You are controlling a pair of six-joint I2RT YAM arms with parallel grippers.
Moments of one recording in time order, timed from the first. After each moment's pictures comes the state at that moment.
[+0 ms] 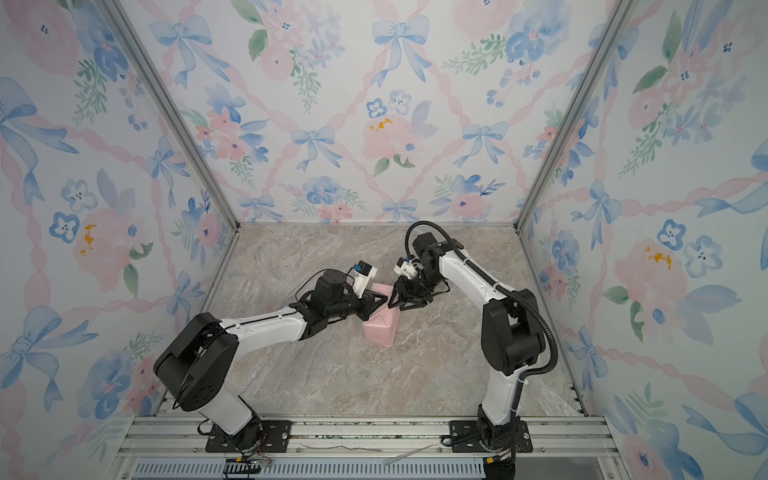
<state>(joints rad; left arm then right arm) -0.68 1.63 0.87 0.32 0.40 -0.31 0.40 1.86 1.54 -1.14 -0.65 0.17</state>
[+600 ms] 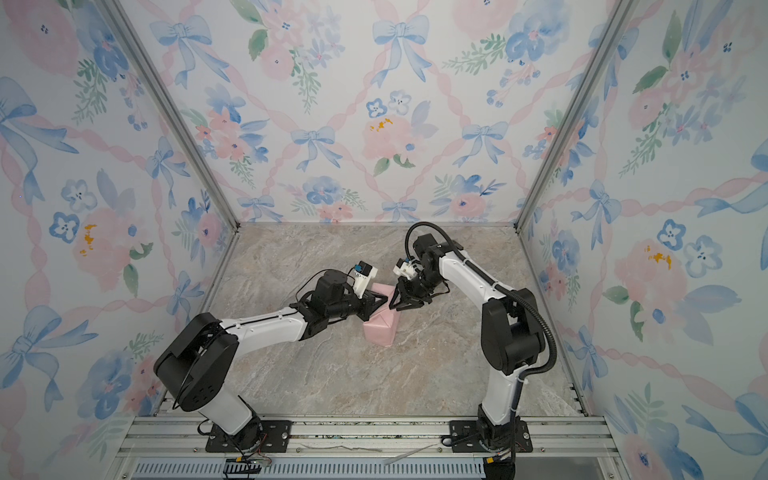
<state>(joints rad) -0.68 1.63 0.87 0.32 0.39 -0.31 0.39 1.86 1.52 -1.12 -0.68 0.17</state>
